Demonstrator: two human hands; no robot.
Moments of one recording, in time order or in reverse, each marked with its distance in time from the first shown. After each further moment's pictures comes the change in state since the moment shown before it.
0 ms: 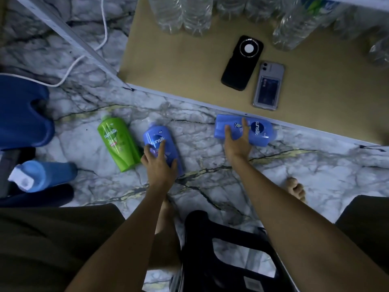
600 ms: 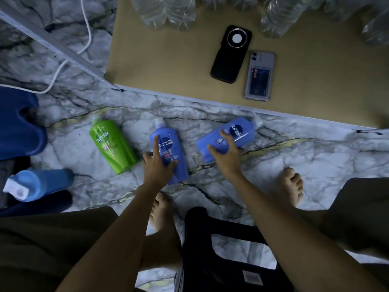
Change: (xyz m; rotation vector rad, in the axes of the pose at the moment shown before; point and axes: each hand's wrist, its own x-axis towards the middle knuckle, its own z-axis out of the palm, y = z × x) left_hand 0.008 0.003 -0.006 -0.055 -0.274 -0.010; right_hand -0.033 0.046 -0.012 -0.004 -0.216 -0.110
